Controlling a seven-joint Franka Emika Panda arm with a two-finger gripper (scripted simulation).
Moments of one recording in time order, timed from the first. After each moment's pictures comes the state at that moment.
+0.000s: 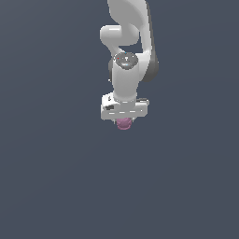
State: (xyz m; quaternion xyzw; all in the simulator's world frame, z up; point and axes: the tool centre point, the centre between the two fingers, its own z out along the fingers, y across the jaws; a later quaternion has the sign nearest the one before) arm -0.048 0.020 0.156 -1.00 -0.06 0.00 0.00
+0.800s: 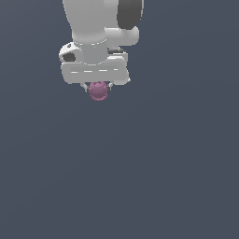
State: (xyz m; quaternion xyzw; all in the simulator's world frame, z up) arm -0.062 -0.077 0.330 -1.00 -0.06 0.00 0.00
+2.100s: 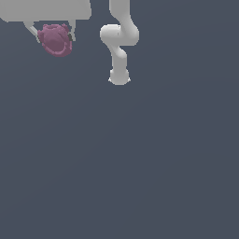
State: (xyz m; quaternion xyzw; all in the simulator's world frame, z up) arm -0.066 -0.167 0.489 -1.00 -0.06 0.00 0.00
